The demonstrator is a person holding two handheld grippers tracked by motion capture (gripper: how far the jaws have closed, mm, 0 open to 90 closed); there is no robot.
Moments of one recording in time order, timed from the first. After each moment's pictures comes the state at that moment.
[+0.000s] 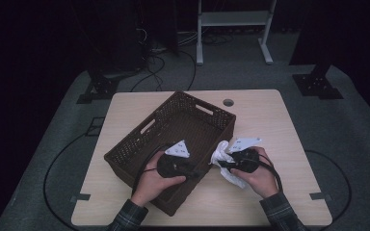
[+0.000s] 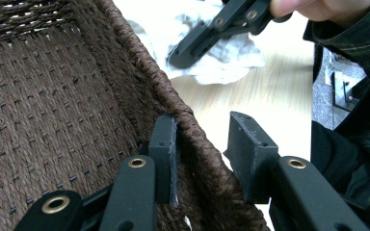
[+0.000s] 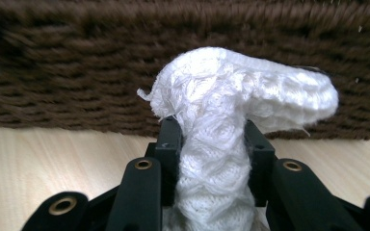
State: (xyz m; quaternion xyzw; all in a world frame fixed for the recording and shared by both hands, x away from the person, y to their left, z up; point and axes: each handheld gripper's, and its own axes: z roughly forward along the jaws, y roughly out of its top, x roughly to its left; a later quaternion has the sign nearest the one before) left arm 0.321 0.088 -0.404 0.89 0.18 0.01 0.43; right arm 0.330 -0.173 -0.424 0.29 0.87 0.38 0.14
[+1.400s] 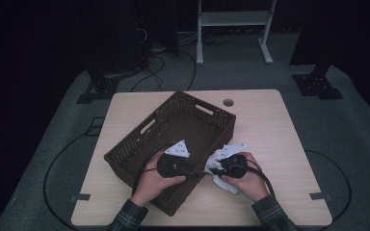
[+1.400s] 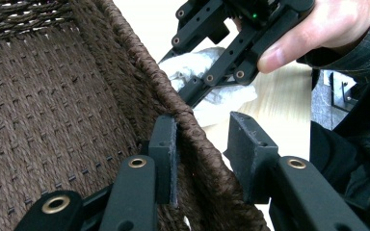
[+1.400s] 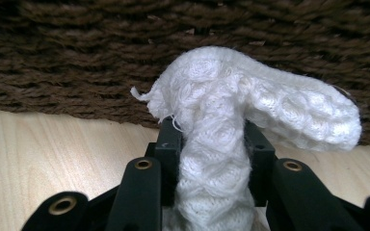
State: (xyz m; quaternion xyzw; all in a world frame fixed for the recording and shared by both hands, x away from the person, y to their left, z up) left arm 0.321 0.088 -0.404 0.88 0.18 0.01 0.43; right arm 0.330 -0.144 -0.452 0.27 0.89 0.35 0.12
